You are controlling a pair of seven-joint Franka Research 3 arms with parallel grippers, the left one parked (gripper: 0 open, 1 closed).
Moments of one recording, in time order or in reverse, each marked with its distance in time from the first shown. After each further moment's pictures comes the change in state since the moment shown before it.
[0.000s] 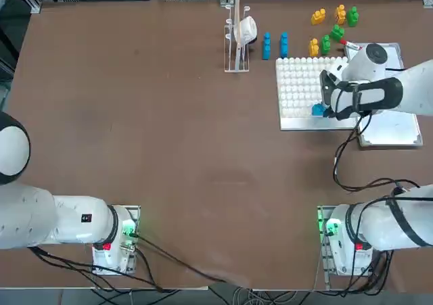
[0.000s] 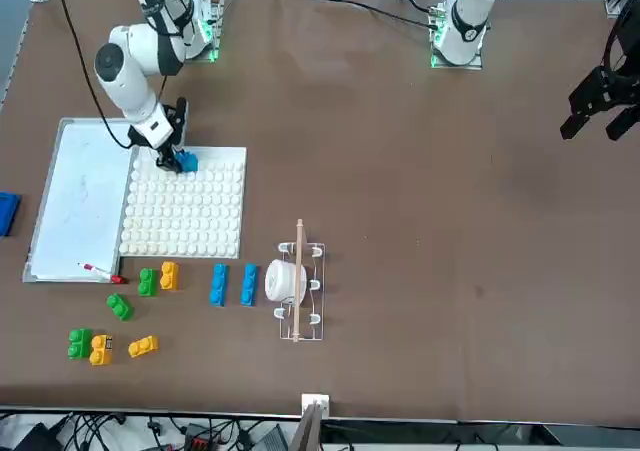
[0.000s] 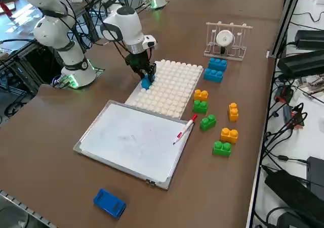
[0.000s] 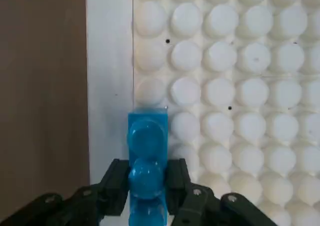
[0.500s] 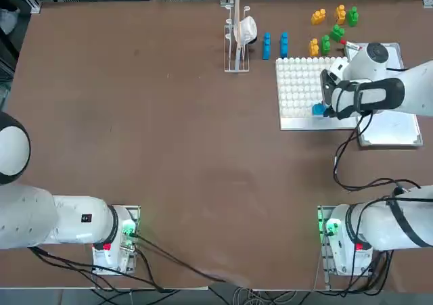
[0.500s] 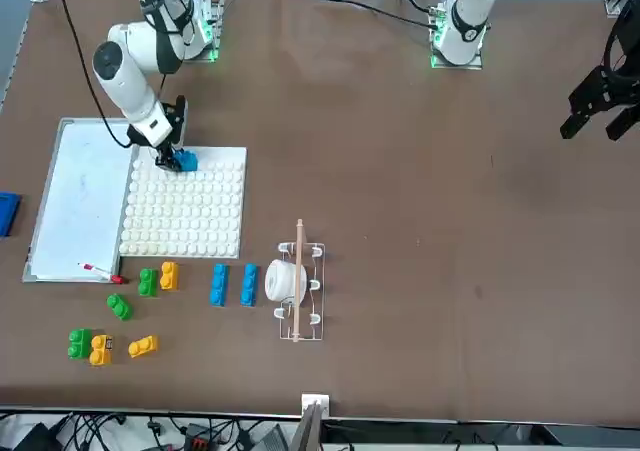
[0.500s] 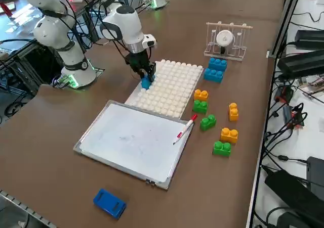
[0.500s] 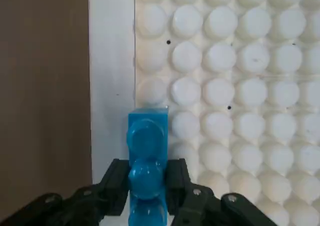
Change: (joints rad) arm -0.001 -0.015 -0.001 0.000 -0.001 -0.019 -0.002
